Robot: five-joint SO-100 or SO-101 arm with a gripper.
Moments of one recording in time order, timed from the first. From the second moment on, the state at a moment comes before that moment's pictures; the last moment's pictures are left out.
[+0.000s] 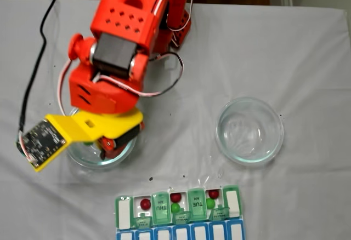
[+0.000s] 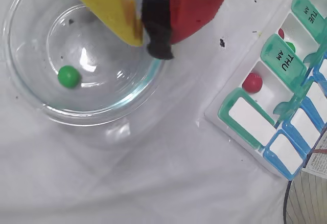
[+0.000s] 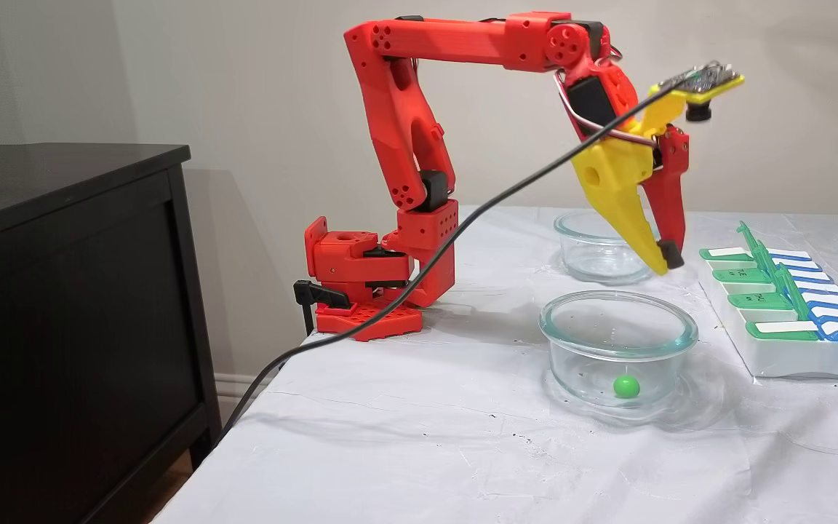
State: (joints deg) arm 19.4 133.5 119.4 55.4 -66.8
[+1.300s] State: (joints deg) arm 28.6 130.5 142.3 33.1 -73.0
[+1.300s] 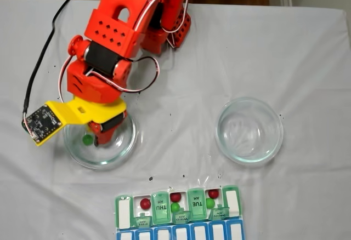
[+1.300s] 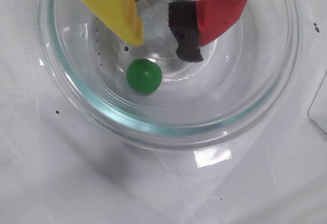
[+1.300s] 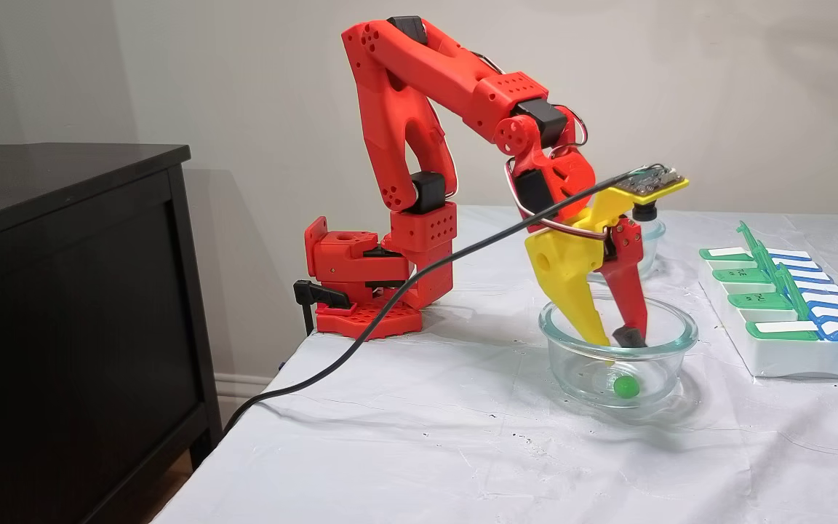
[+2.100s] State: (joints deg) arm 29.9 122.7 144.8 21.9 -78.0
